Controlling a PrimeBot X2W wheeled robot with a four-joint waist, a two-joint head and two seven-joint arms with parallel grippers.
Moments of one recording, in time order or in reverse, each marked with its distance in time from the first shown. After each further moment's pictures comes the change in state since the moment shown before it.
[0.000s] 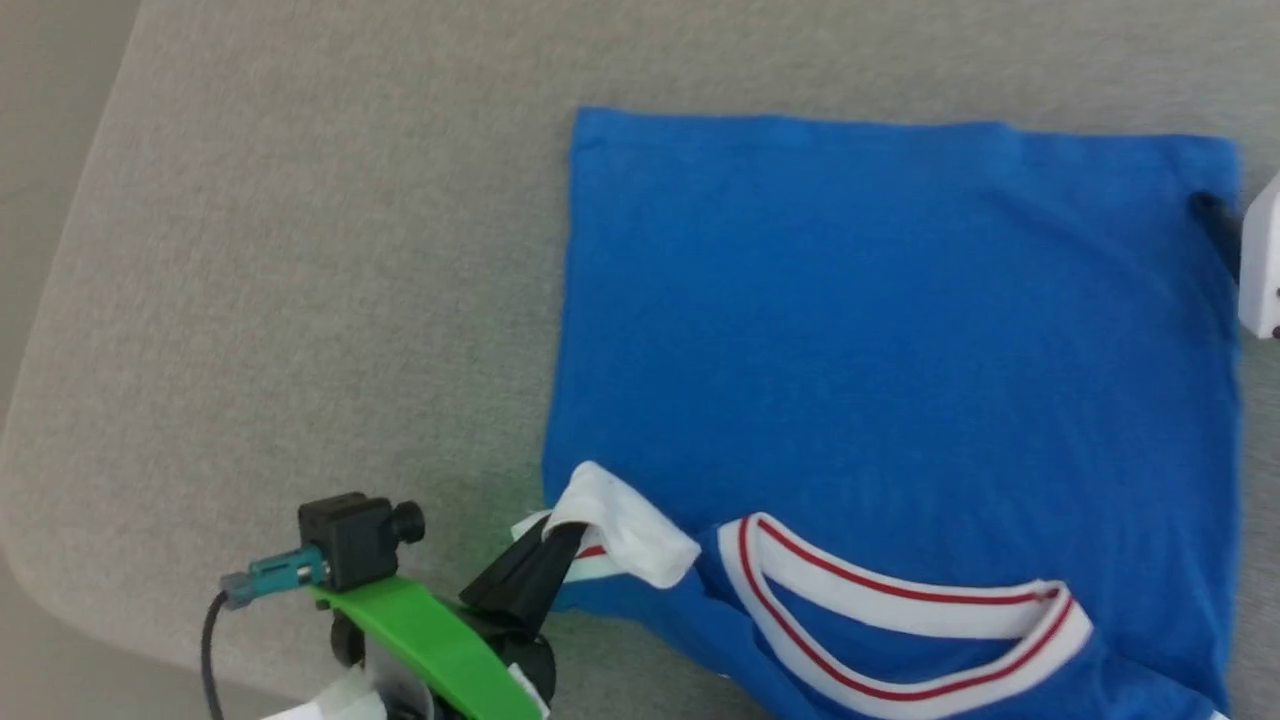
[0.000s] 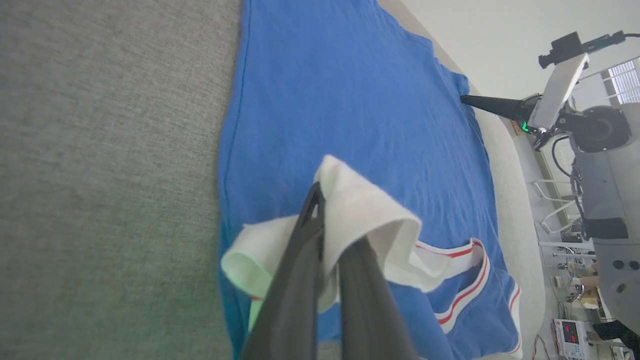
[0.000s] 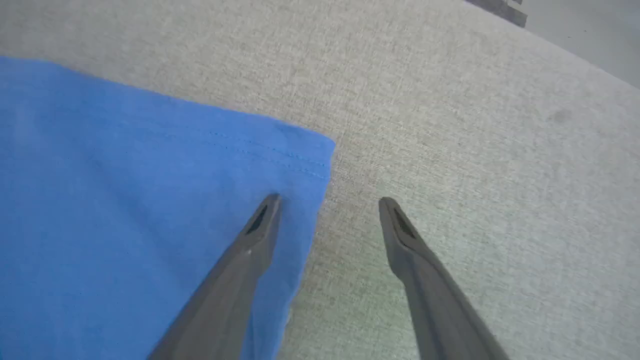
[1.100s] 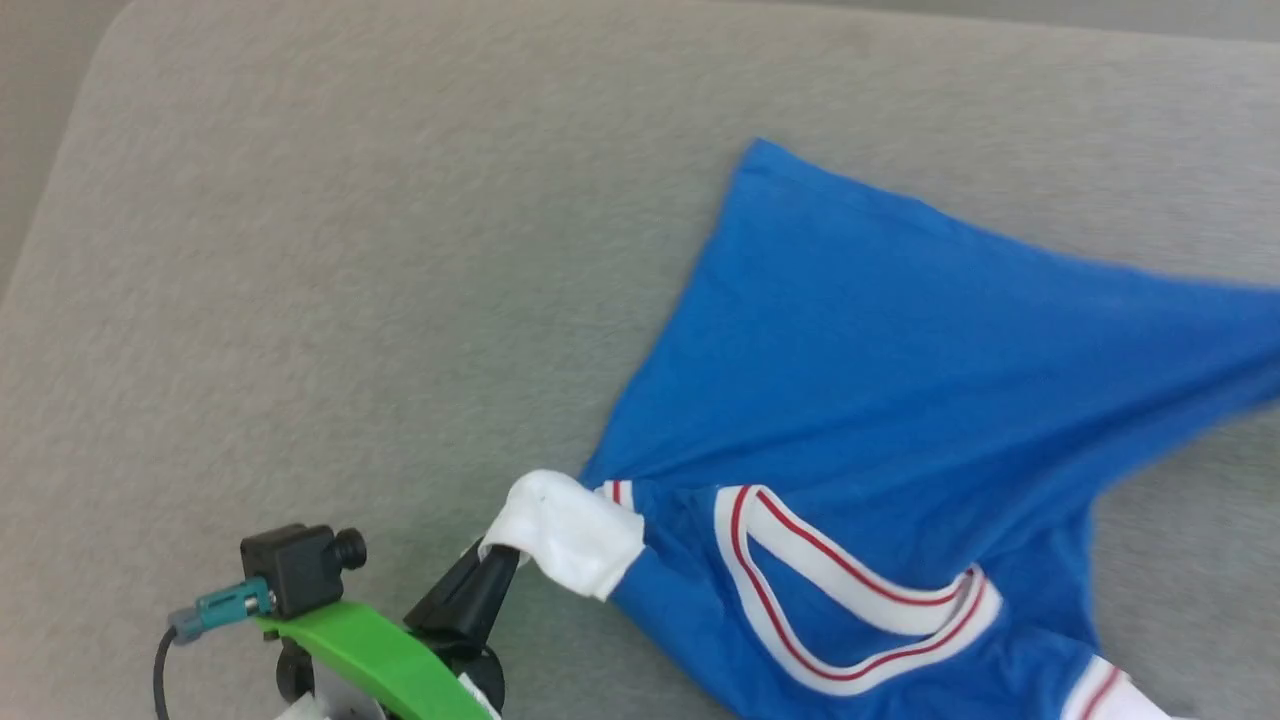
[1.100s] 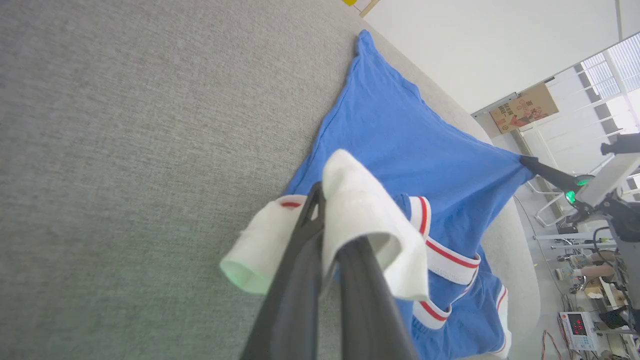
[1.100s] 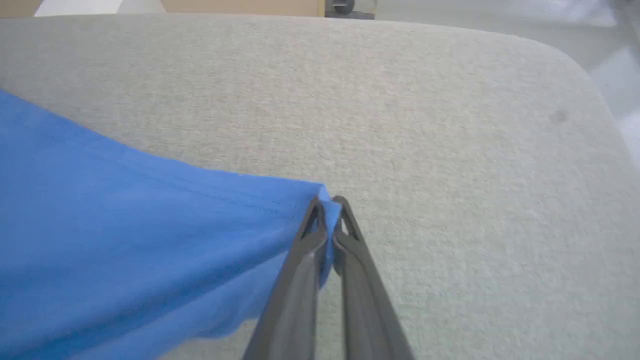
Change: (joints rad) left arm 0.055 0.029 0.055 0.028 -0.002 0.028 -0.048; right arm 0.330 0.010 -0.256 -0.087 0.083 0.000 -0.287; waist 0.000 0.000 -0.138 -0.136
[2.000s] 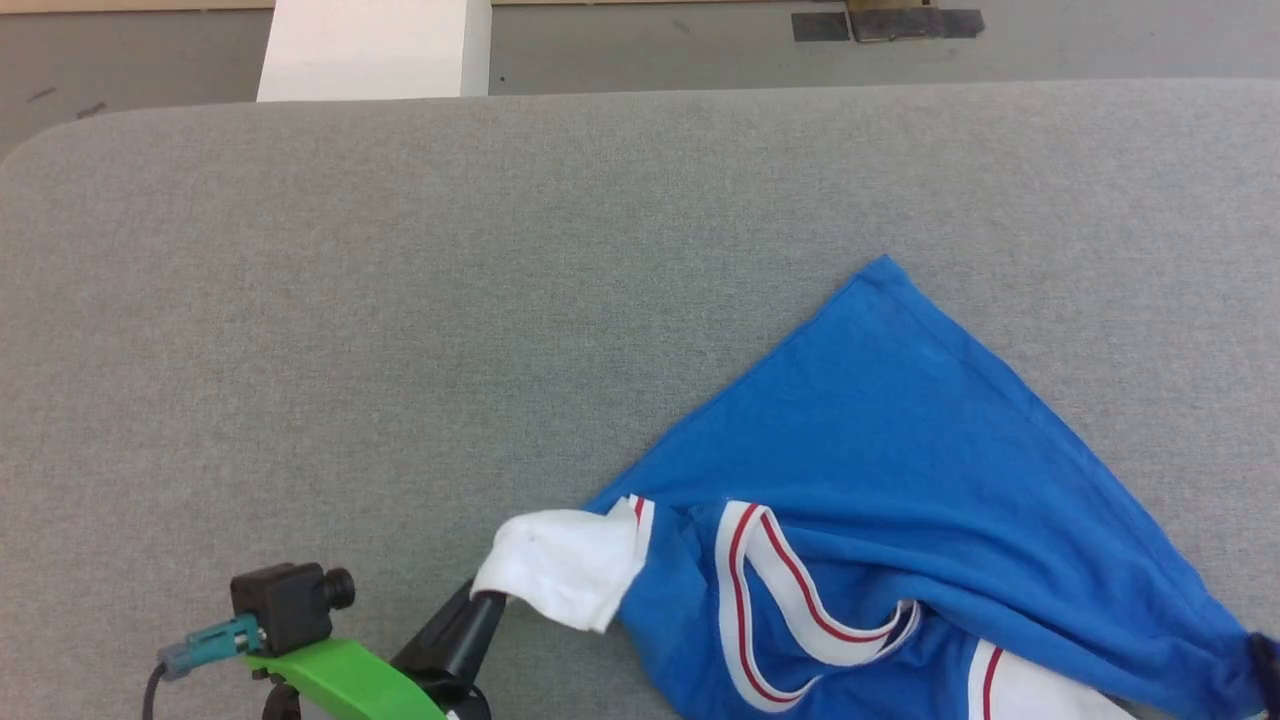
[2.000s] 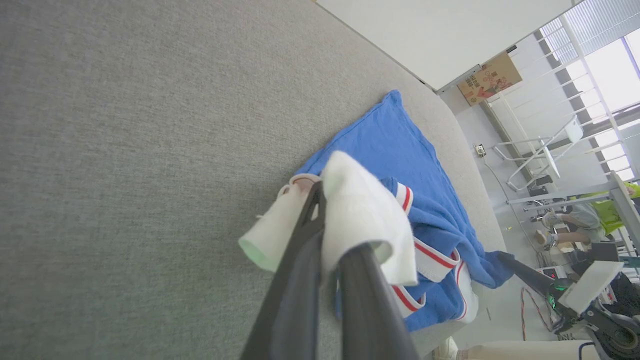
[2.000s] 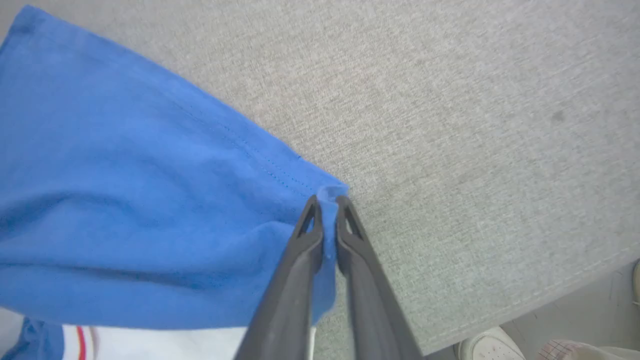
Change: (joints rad) left arm 0.074 0.029 0.007 -0.038 -0.018 0.035 0.011; right arm 0.522 0.383 -0.203 -0.197 0.053 0.000 -0.077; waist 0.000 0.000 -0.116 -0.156
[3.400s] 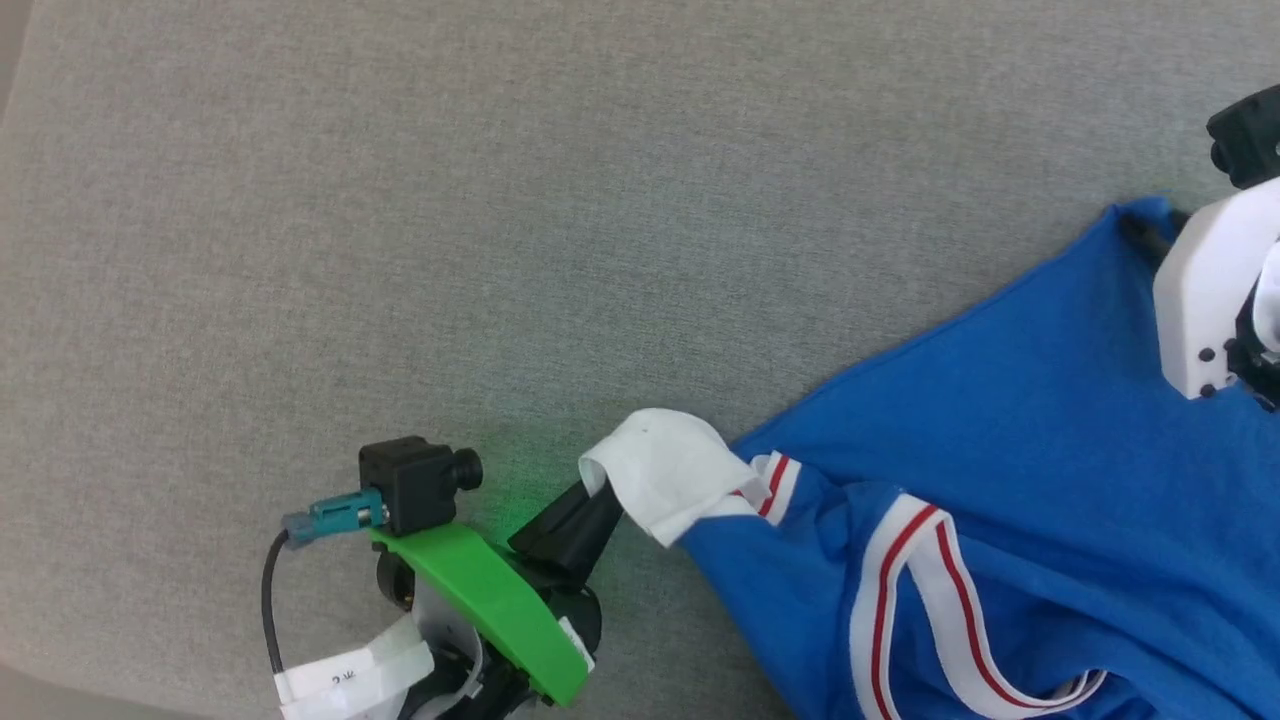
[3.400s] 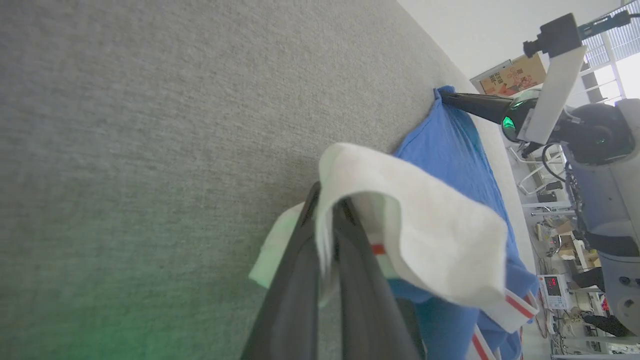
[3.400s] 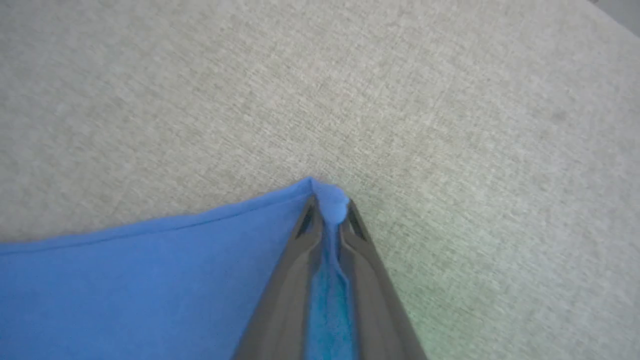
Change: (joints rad) left arm -0.272 -0.084 -0.142 0.109 0.044 -0.097 0.013; right arm -0.775 -0.474 0.667 0.149 -0.009 0.000 0.309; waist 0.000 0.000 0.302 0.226
